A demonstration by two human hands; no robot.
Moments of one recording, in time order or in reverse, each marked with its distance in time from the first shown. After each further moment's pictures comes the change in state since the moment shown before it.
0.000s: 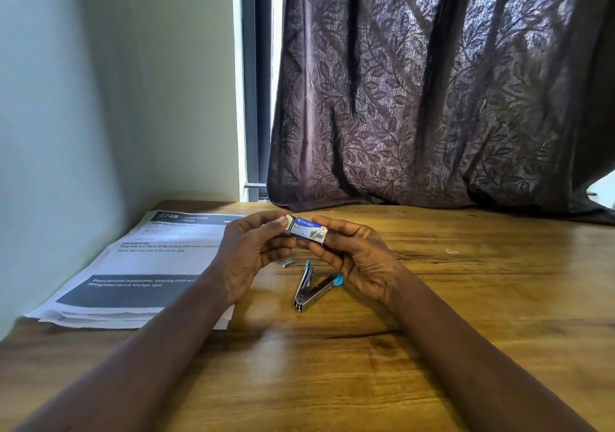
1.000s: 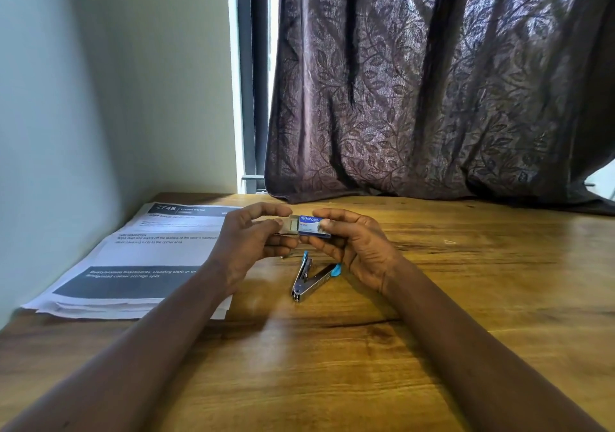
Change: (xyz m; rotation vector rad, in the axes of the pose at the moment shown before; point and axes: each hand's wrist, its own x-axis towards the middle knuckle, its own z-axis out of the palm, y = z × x) left_hand -0.004 0.000 0.000 0.260 -0.015 0.080; right_hand -0.001 -0.002 -0.002 -0.096 0.078 -0.017
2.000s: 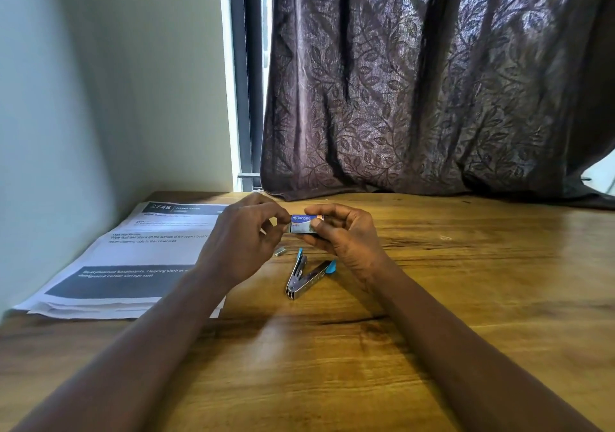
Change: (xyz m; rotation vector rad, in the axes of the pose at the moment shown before) left_hand 0.005 -0.004 -0.005 0.963 0.056 0.665; right_hand 0.004 0.011 0.001 -0.303 0.058 -0.222
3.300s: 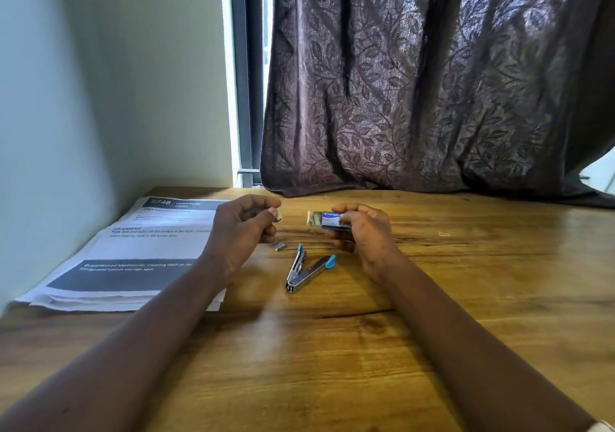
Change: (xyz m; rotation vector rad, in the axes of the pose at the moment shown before) left_hand -0.001 0.001 0.006 -0.780 0.071 -0.601; right_hand 0.018 0.006 -0.021 -0.120 0.314 0.142
